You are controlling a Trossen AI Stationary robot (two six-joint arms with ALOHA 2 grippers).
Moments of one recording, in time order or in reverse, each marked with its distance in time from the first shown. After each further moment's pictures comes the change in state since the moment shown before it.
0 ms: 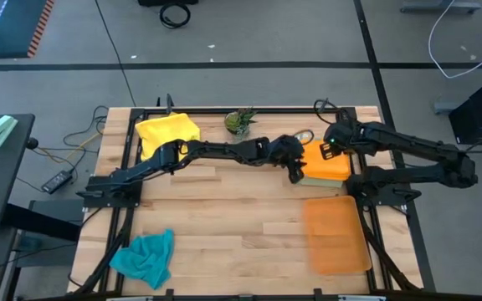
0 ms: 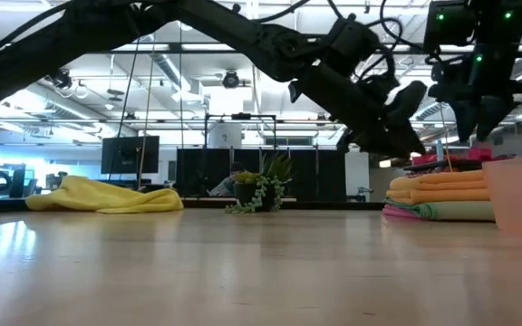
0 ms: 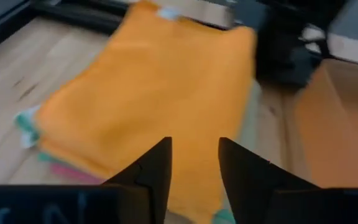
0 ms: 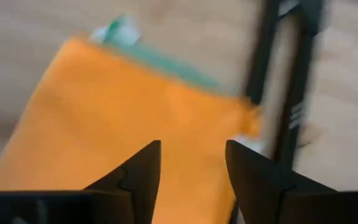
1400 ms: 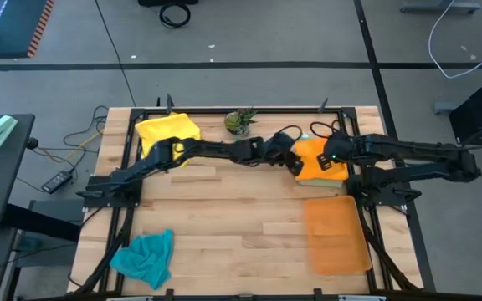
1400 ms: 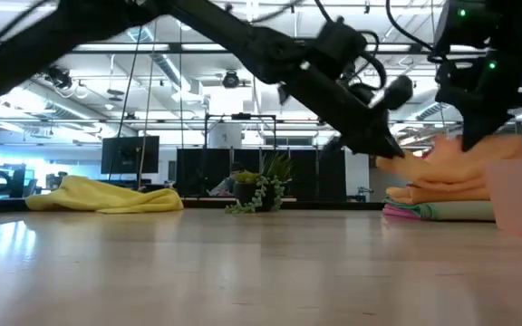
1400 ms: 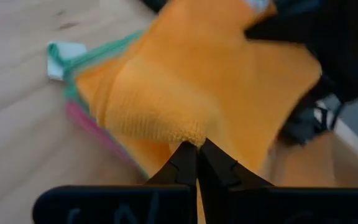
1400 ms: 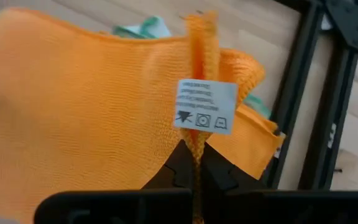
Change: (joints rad) left arm 0.016 -0.064 -0.134 0.079 -0.048 -0.459; right arm 0.179 -0.080 -0.141 0.116 0.077 0.033
